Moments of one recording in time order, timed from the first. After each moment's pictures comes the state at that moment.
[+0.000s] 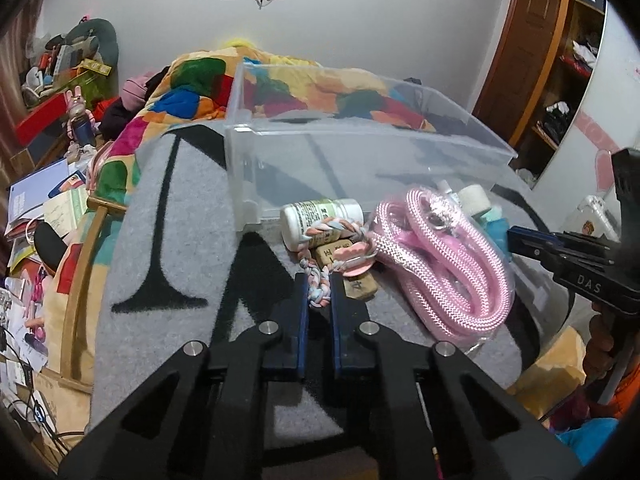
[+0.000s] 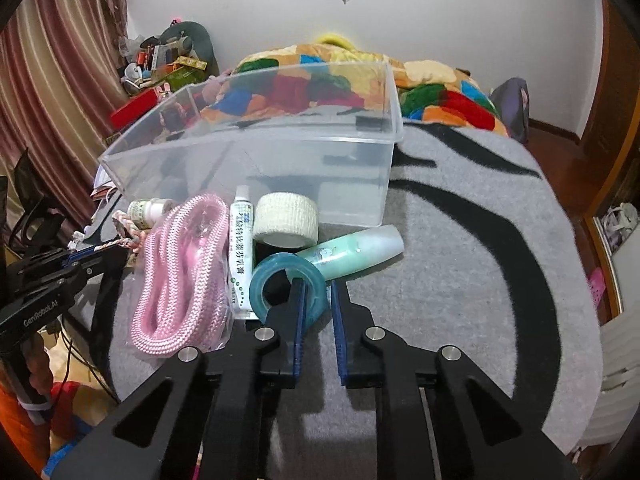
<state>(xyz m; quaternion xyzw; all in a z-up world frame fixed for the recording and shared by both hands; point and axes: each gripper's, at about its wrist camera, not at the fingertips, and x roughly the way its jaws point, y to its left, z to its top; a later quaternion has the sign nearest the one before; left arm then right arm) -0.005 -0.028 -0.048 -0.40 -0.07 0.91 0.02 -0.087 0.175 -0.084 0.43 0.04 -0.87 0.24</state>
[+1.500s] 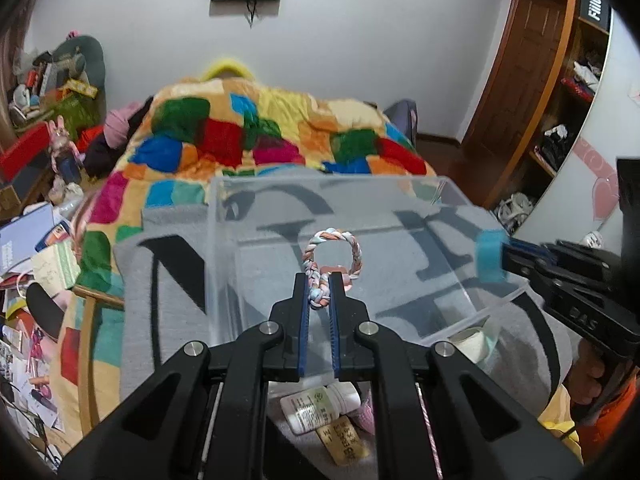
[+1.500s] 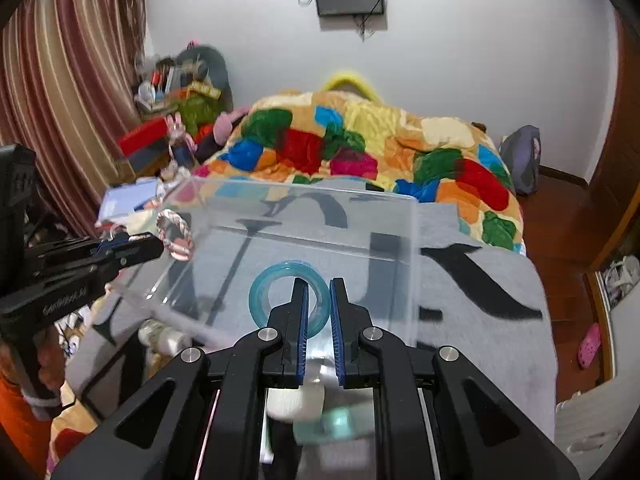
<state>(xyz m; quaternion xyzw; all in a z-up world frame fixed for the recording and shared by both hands) -0.114 -0.040 0.004 -0.40 -0.07 0.91 0.04 -0.166 0.126 -0.019 0.38 0.06 -0.88 0.26</state>
